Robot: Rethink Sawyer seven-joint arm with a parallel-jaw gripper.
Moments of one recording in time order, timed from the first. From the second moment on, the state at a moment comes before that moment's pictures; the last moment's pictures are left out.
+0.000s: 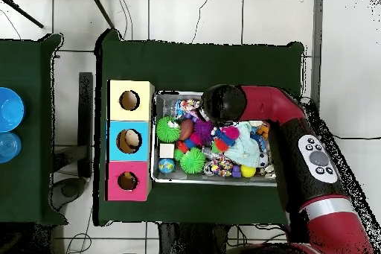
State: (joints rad) arm -0.59 -0.50 0.45 1.41 -0.46 0.83 1.03
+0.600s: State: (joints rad) arm -0.55 -0.50 0.37 1.33 -0.60 0.83 1.03
